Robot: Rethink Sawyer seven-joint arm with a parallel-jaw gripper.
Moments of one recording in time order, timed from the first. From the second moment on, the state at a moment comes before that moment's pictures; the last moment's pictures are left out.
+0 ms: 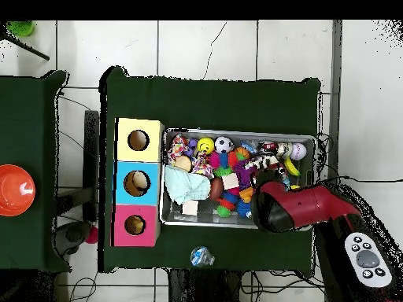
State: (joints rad) arm -0.70 -0.64 0.29 1.70 -0.97 0.10 1.60
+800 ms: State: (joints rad) arm -0.77 -0.65 0.45 1.71 -0.99 0.19 1.60
